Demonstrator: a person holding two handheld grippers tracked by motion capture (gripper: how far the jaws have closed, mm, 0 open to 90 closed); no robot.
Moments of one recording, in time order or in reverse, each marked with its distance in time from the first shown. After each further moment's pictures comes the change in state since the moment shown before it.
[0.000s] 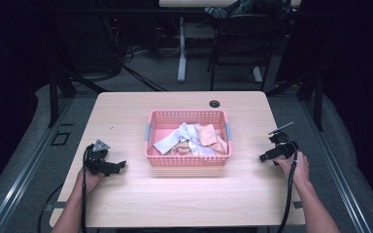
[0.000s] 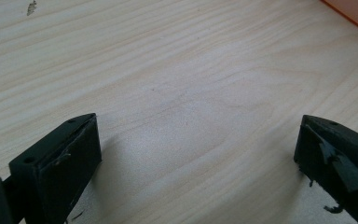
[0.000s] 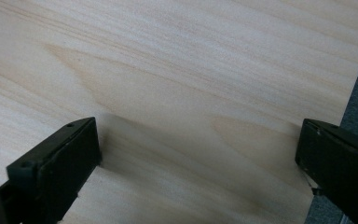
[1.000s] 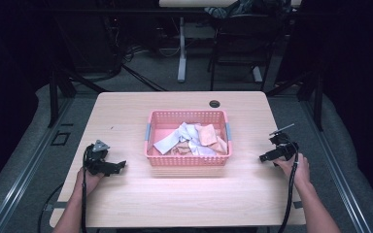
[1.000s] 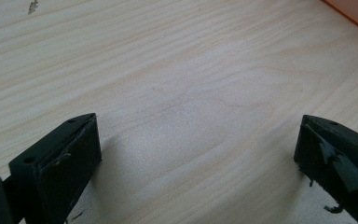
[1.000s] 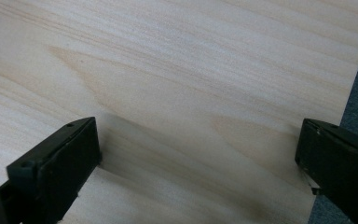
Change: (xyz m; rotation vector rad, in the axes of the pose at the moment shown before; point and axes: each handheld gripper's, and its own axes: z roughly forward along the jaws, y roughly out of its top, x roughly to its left) left arm -0.001 0.000 0.000 0.002 0.004 -0.005; right arm 0.001 -0.005 0.000 -0.050 -0.003 0.011
